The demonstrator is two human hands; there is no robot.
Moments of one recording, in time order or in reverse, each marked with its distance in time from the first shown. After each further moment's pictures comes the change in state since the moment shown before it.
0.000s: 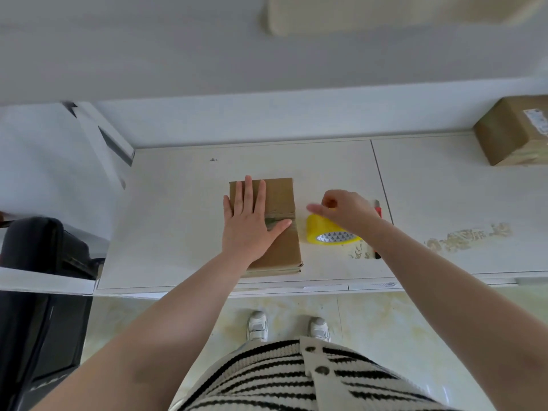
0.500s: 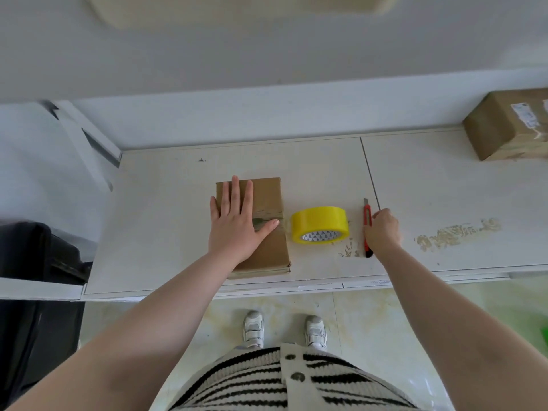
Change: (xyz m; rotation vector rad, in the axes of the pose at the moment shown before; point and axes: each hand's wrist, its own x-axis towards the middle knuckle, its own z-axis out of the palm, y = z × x) left_hand 0.002 0.000 0.000 0.039 -0.024 -0.002; right_hand -0.011 0.094 0.027 0.240 0.204 0.609
